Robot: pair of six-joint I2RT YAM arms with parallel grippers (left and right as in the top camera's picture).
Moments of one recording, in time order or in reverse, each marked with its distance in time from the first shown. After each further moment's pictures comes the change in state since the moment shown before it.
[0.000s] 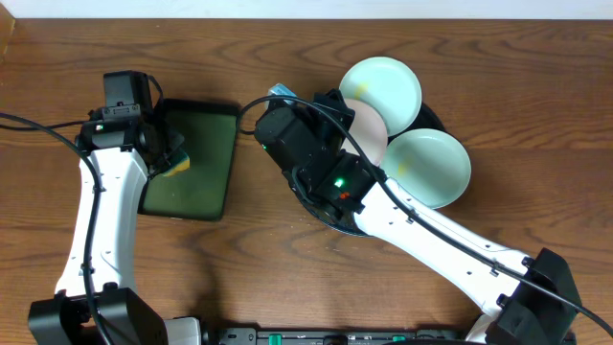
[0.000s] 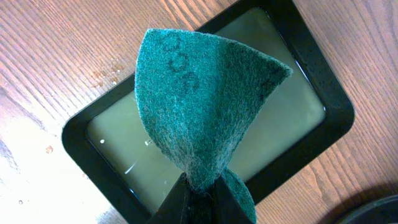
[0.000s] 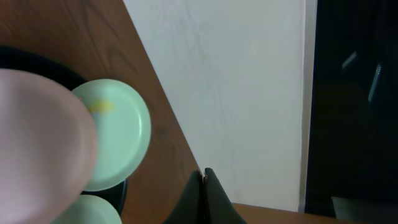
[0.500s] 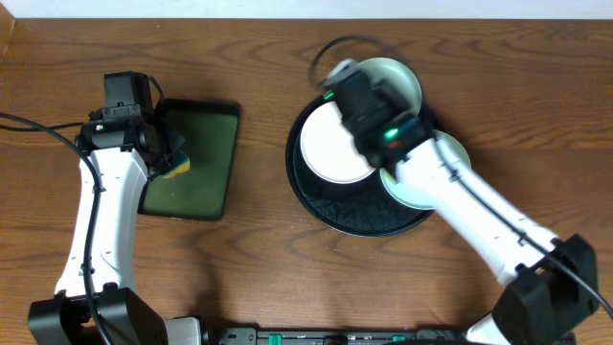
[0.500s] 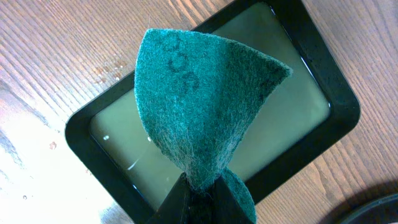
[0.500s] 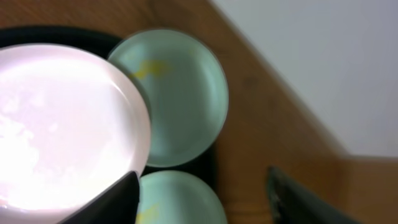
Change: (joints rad) left arm 0.000 0.000 0.000 -0.015 0.000 0.000; right arm -0.330 0.000 0.001 -0.257 -0.481 0.513
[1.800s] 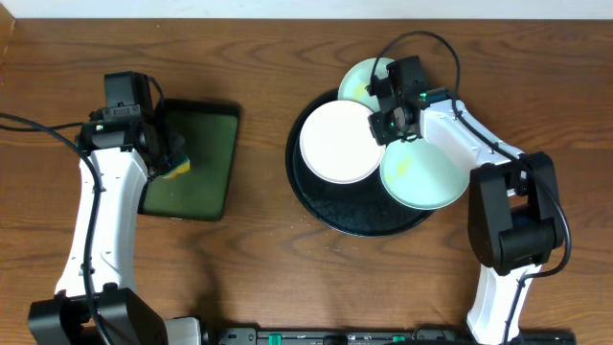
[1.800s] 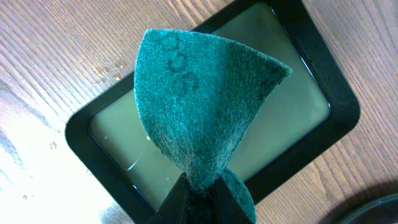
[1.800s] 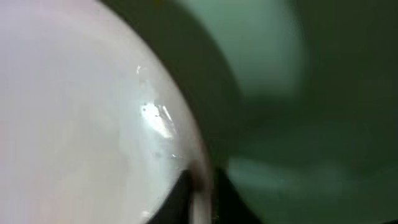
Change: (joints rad) left arm 0.000 0.000 0.000 0.000 0.000 0.000; right arm -0.298 0.352 0.000 0.088 -0.651 0.167
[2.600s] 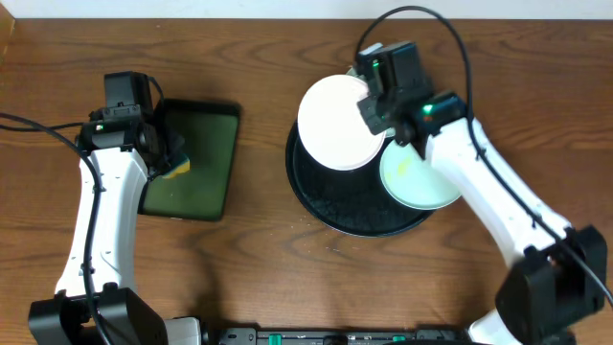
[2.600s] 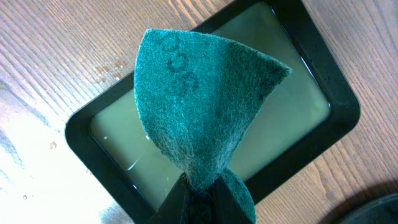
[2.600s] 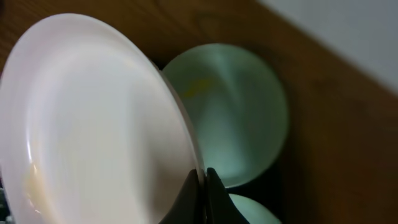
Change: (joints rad) left arm 0.000 0.000 0.000 0.000 0.000 0.000; right arm 0.192 -0.343 0.005 -0.038 0.330 -0.093
